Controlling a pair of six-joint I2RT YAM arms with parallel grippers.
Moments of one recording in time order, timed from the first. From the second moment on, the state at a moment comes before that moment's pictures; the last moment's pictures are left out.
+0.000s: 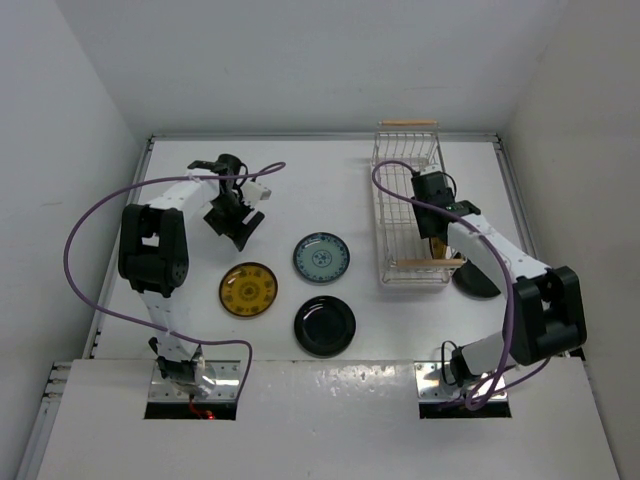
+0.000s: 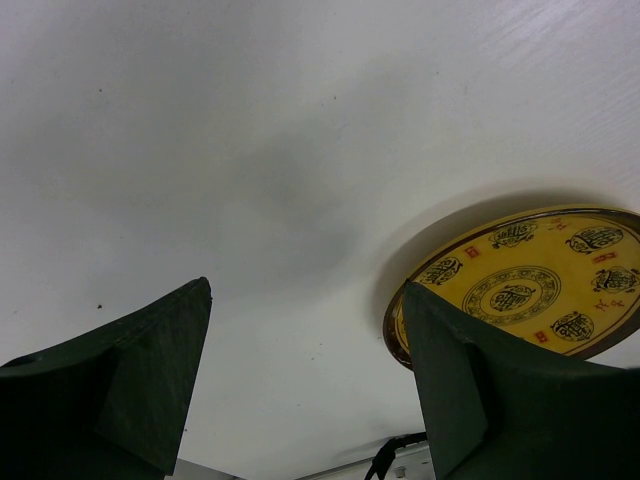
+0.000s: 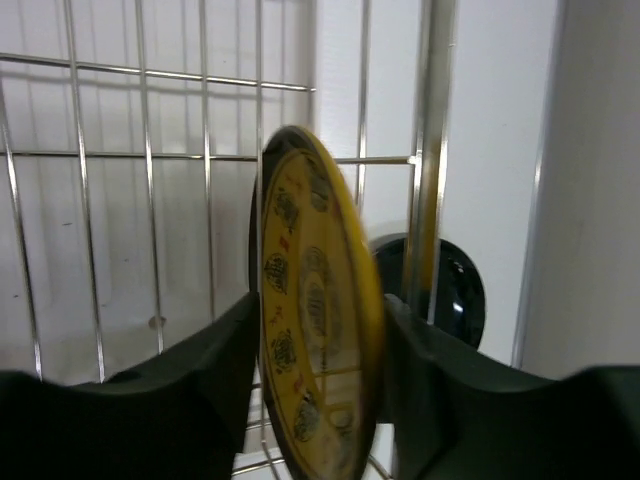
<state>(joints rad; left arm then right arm) -0.14 1.92 1.46 -0.95 0.08 0.49 0.28 1.46 0.98 -0.47 0.50 -0.03</state>
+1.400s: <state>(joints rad) -0.11 1.93 1.49 -0.97 0.13 0.49 -0.55 1.27 0.46 -0.32 0.08 0.71</state>
